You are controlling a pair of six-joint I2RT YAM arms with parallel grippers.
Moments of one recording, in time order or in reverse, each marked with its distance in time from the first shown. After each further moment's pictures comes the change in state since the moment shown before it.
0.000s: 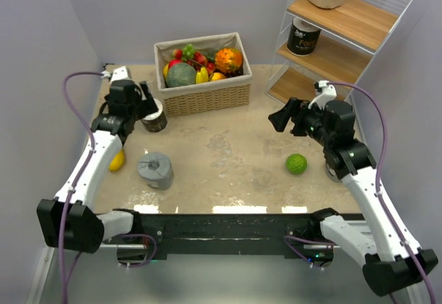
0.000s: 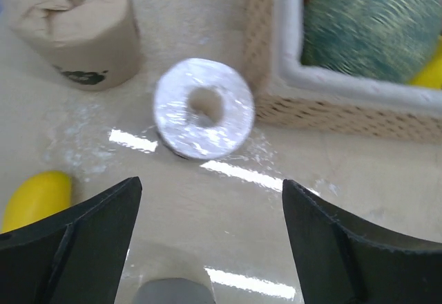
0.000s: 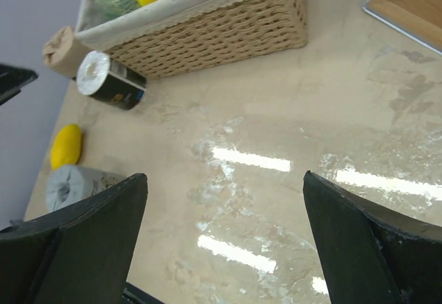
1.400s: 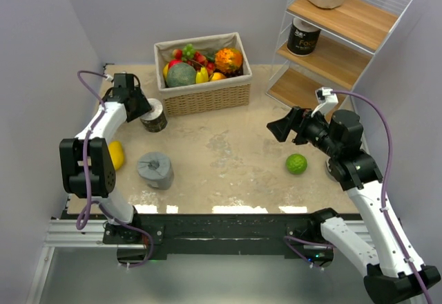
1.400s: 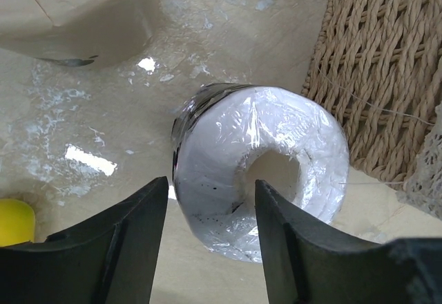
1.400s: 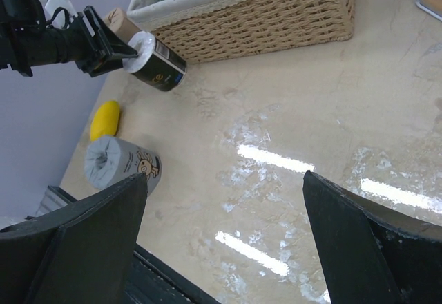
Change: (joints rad) left arm 0.232 0.468 0.161 0.003 0.170 -0.087; right arm 0.000 -0.140 -0.053 -0.011 -0.132 0.017
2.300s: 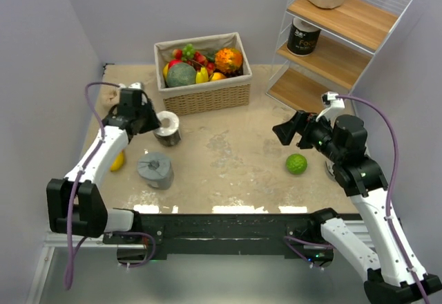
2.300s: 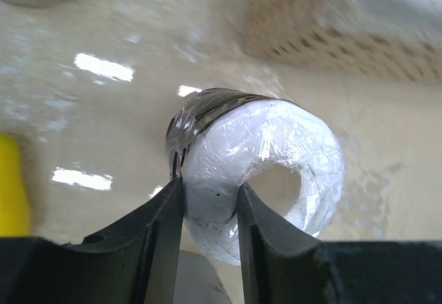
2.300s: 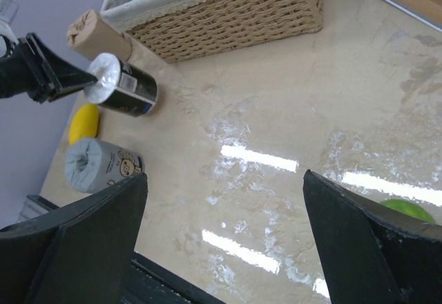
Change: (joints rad) left arm -0.076 -0.319 -0.205 -0.042 0.087 0.045; right arm 0.000 -0.052 0.009 -0.090 0.077 -0.017
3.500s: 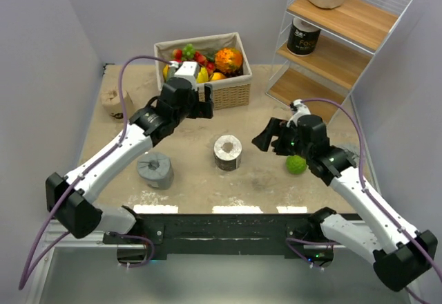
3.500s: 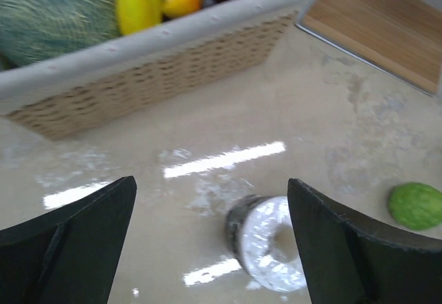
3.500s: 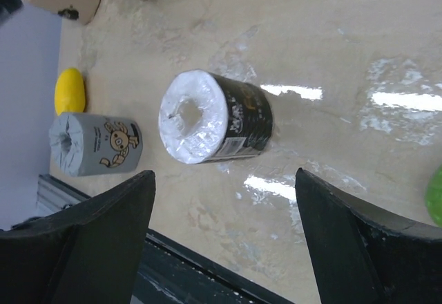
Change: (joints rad) left arm -0.592 0.042 0.274 0.069 -0.183 0.064; right arm 0.156 0.160 -0.144 0.093 0.072 0.185
